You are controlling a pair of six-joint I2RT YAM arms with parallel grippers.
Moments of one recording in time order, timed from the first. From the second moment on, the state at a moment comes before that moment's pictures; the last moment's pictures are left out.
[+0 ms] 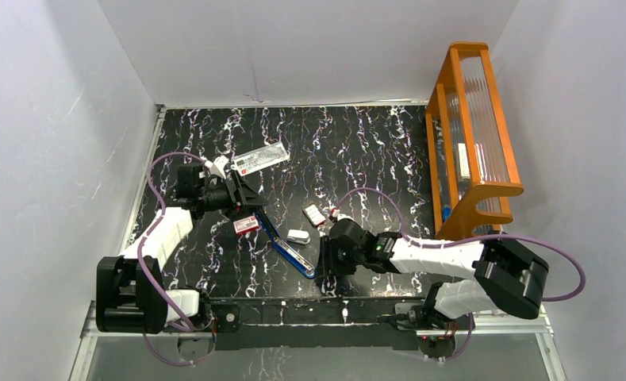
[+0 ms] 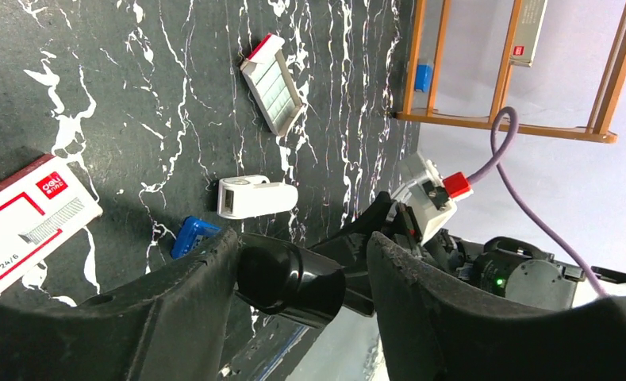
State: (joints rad) left arm -0.05 1.25 0.67 -0.22 0.84 -0.64; right arm 1.10 1.32 0.57 -0.17 -0.08 0.94
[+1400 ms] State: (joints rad) left arm -0.15 1.17 0.58 -0.27 0.87 -0.81; right arm 1.10 1.24 0.71 -0.17 -0.15 0.67
